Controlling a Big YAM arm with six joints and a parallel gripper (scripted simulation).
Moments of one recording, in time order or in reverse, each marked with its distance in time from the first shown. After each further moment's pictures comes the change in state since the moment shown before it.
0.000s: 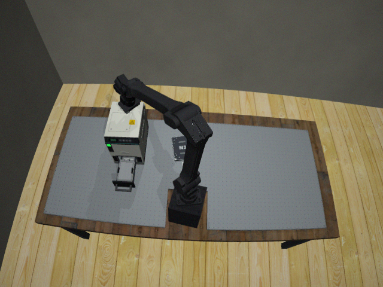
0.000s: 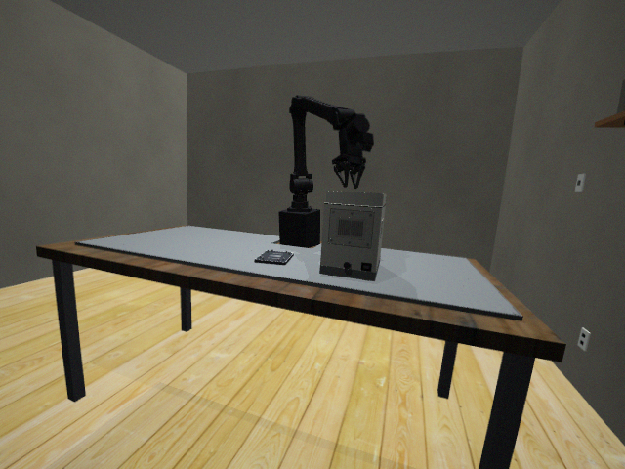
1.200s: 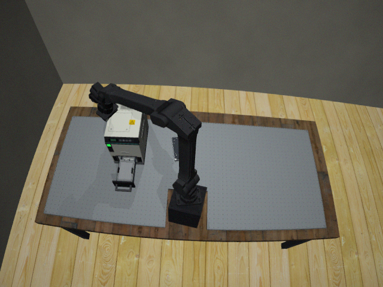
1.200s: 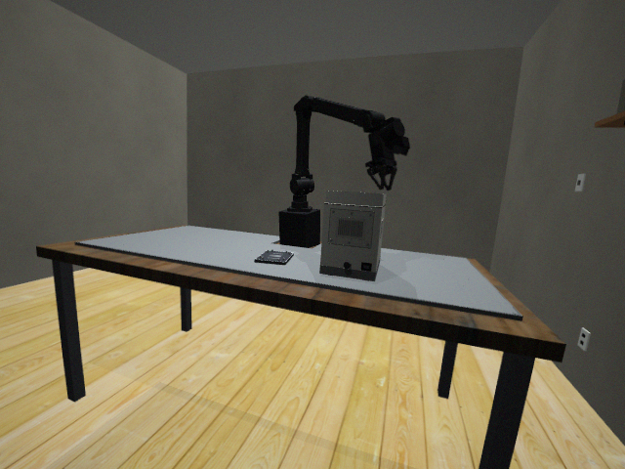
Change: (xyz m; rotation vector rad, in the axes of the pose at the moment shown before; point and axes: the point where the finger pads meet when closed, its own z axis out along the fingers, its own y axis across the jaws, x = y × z) arm -0.042 0.117 0.008 -0.088 -0.009 -0.191
